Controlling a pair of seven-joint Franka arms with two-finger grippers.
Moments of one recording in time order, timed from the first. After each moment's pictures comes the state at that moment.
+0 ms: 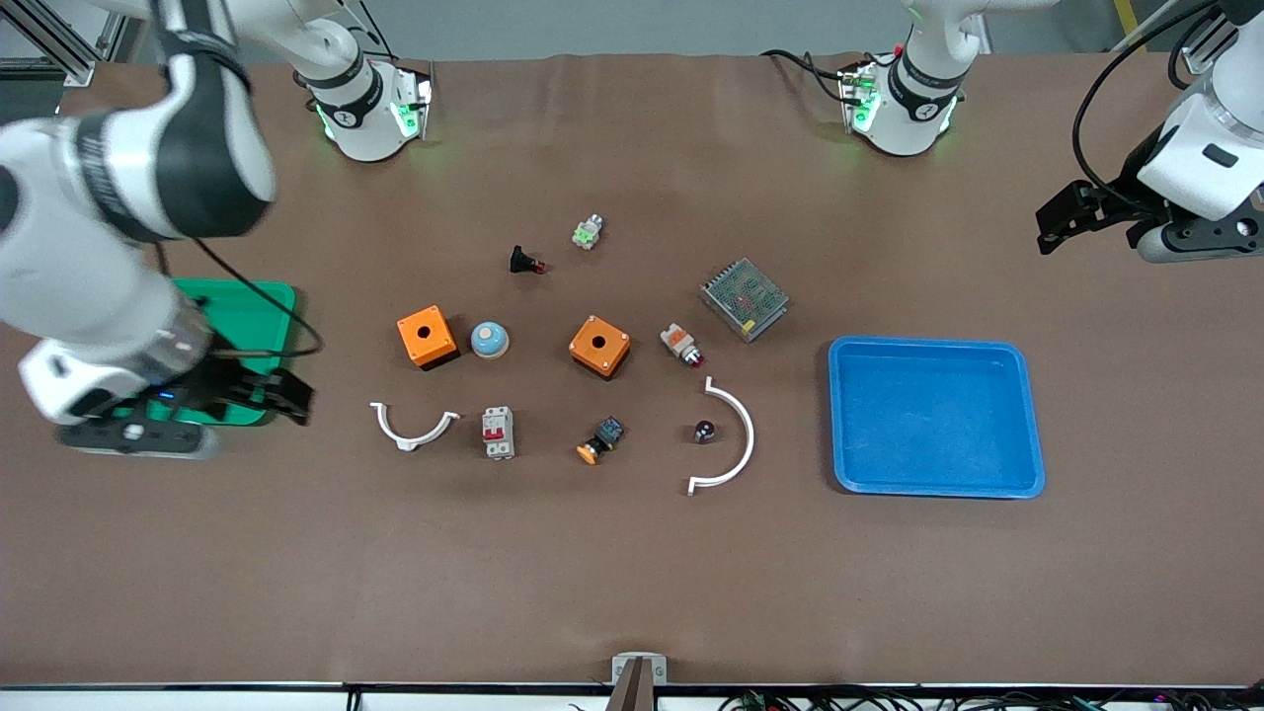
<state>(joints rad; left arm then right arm) -0.01 -0.10 -0.10 -1.71 0.03 1.61 -0.15 0.39 0.32 -0.32 -1.37 0.07 1.79 0.11</state>
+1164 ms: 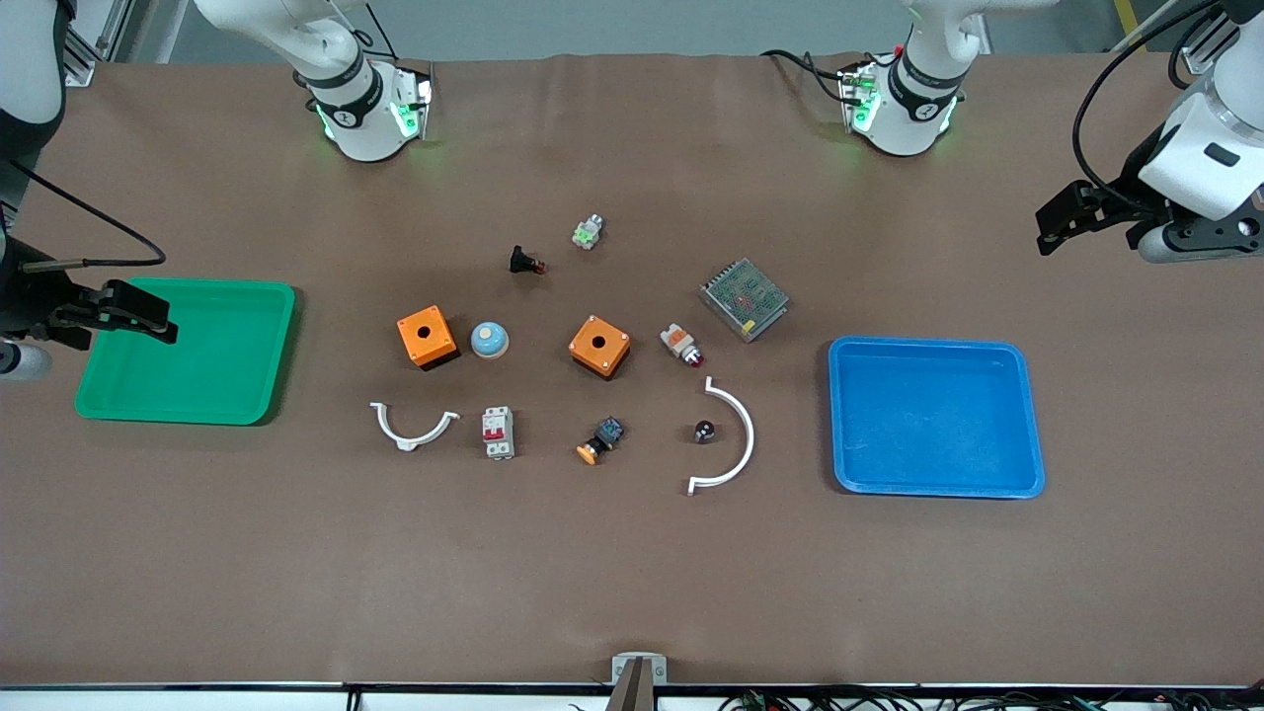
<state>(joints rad) -0.01 -0.10 -0.10 -1.70 0.03 1.61 -0.15 0.27 0.22 -0.33 -1.36 0.09 1.56 -0.11</state>
